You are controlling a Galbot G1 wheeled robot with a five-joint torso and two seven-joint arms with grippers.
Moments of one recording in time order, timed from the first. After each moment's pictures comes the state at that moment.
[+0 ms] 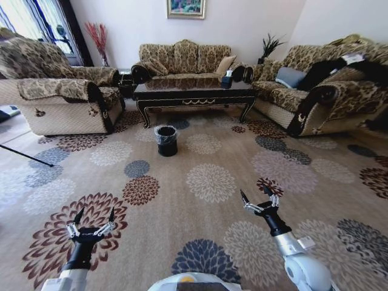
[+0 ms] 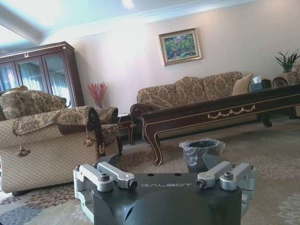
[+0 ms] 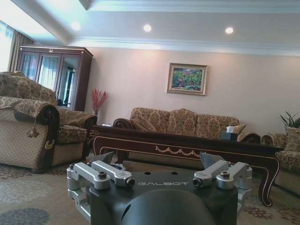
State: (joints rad) left arm 2.09 -1.26 -0.83 -2.28 -0.23 -0.34 -0.14; right arm -1.73 1.13 0.74 2.06 0.41 0.37 -0.22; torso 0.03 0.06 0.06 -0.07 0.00
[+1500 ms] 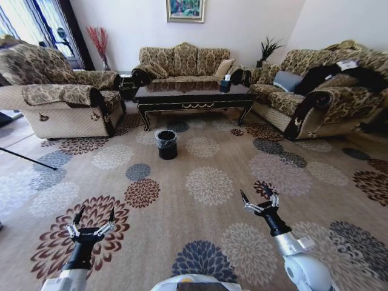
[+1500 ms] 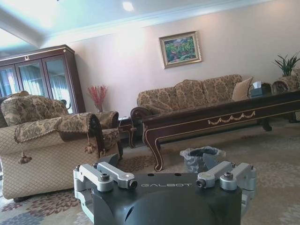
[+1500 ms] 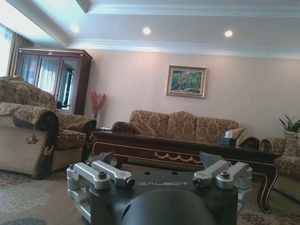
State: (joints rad) left arm 2.09 -1.26 -0.83 -2.28 -0.23 -0.34 -0.14; right arm -1.73 1.13 0.74 2.06 0.41 0.37 -0.22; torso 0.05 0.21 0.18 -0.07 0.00
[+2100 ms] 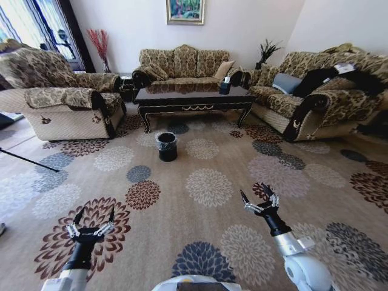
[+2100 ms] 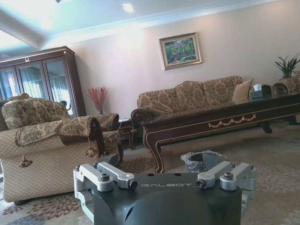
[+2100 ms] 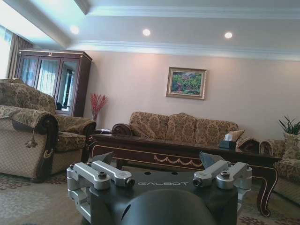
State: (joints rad) left arm 2.09 -1.26 -0.83 -2.28 -0.23 -0.34 -0.14; right arm -1.73 1.13 0.74 2.06 0.41 0.37 -0.22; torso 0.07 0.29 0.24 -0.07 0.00
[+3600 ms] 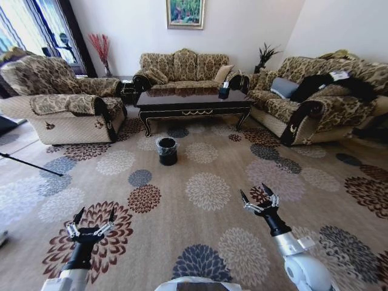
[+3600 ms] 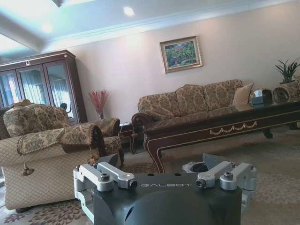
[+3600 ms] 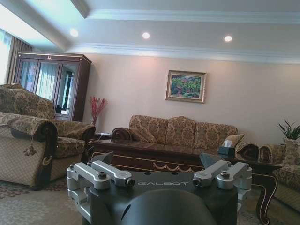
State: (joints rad) left arm 2.09 -1.26 -0.83 -2.28 -0.23 -0.34 -0.14; right arm -1.73 1.13 0.74 2.06 0.41 0.37 -0.22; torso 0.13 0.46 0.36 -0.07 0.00
